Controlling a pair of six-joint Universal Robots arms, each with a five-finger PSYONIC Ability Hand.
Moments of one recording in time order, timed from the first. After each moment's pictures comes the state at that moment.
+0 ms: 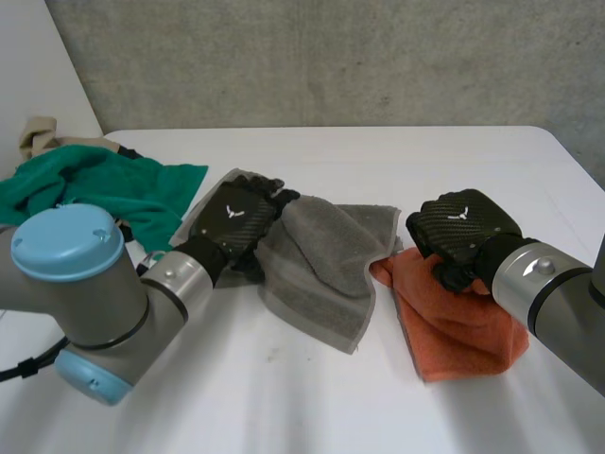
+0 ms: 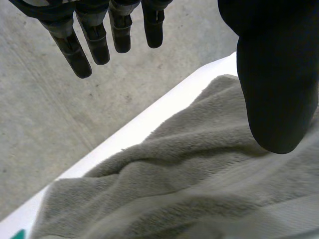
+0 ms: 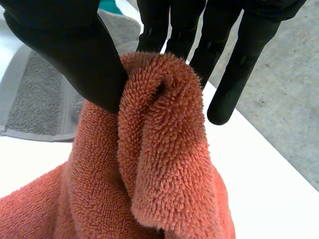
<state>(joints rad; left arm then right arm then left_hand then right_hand) 4.23 -2.00 -1.64 3.54 -1.30 3.43 1.97 -1.42 1.63 0.16 1.39 2.65 0.19 0.20 0.21 0.20 0.04 1.10 1.18 1.18 1.19 0.96</state>
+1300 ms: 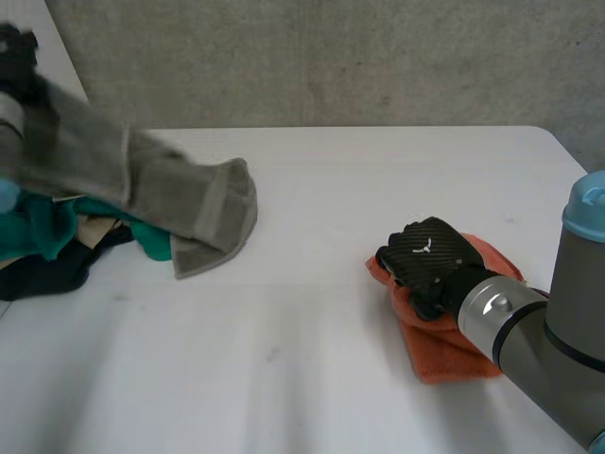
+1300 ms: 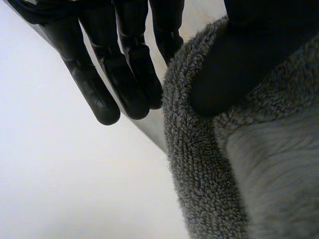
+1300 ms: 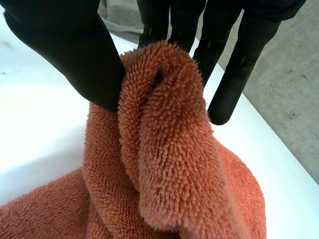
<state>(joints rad) 4.72 -2.32 -0.79 3.40 -1.52 3.63 2.06 -1.38 1.68 0.10 1.41 2.57 1.14 1.19 1.18 1.20 0.98 1.10 1.18 1.18 1.19 0.96</state>
